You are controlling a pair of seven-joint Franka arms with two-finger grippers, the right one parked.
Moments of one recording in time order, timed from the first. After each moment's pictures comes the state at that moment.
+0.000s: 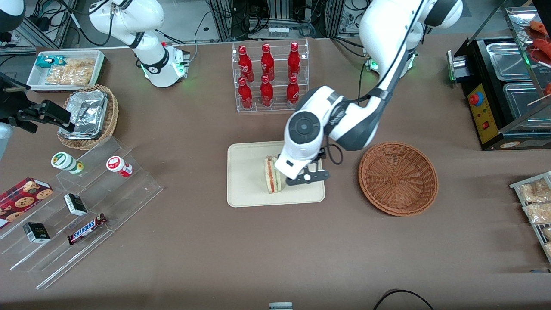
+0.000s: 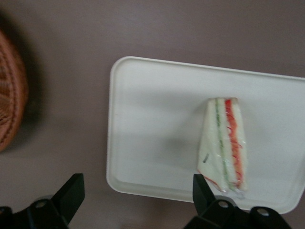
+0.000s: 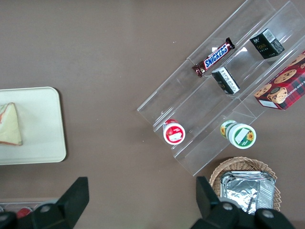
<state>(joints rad) -0.60 0.60 -0.06 -1.35 -0.03 1.79 -0.83</state>
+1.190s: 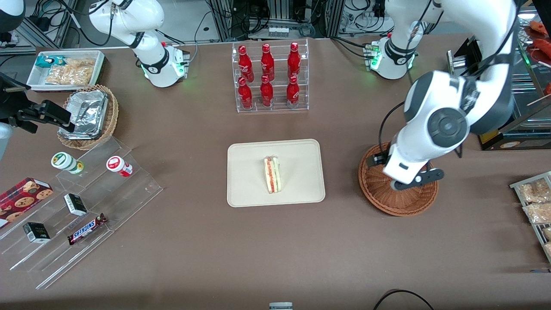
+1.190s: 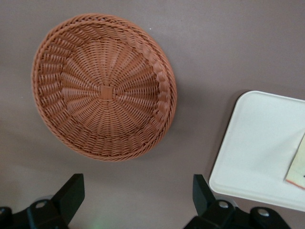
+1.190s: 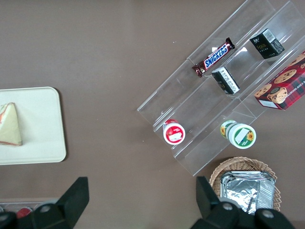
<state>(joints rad) -0.18 0.25 -0.16 -1.66 0.02 1.72 -0.57</state>
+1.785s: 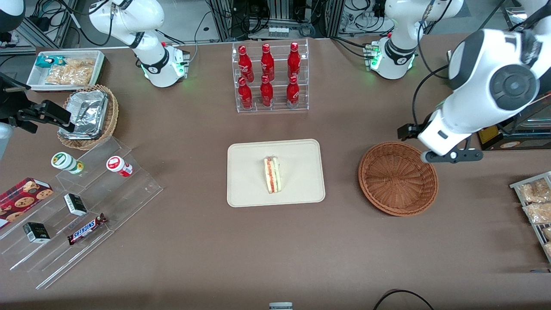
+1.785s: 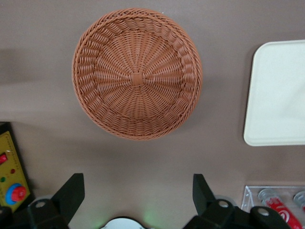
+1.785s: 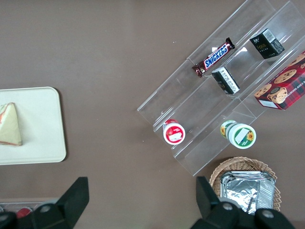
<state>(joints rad) 0.00 0.08 -0.23 -1.71 0.02 1.57 -0.21</state>
